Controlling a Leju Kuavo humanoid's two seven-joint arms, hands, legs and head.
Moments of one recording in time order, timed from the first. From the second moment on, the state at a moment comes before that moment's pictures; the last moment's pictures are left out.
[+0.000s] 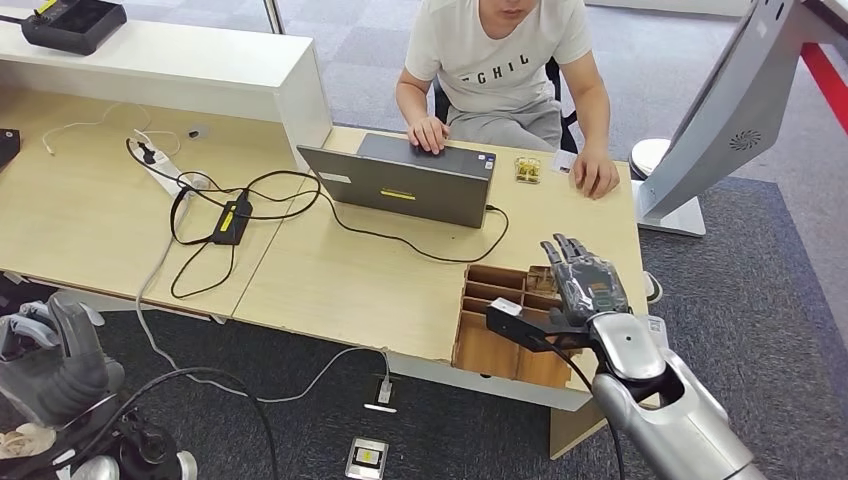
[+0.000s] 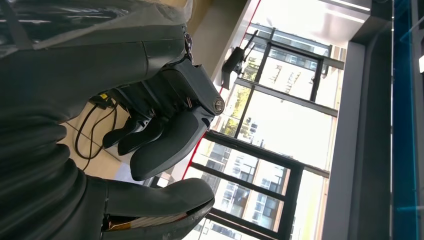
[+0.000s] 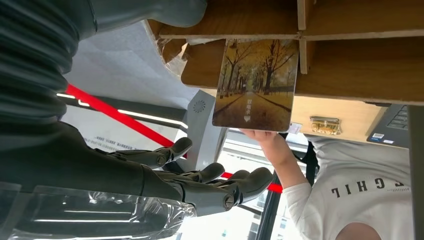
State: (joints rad) left arm 0.28 -0.09 -0.15 -2.16 0.53 0.69 -0.70; right arm -0.66 -0.23 0.83 -1.14 1.11 0.13 0.28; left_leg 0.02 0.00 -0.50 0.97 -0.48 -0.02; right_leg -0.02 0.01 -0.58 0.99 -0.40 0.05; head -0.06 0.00
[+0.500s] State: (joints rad) left arm 0.27 -0.08 -0.15 -2.16 0.55 0.69 -0.70; right arm -0.67 -0.23 0.84 -1.10 1.12 0.18 0.27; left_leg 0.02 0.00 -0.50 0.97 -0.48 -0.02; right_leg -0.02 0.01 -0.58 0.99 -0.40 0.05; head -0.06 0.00
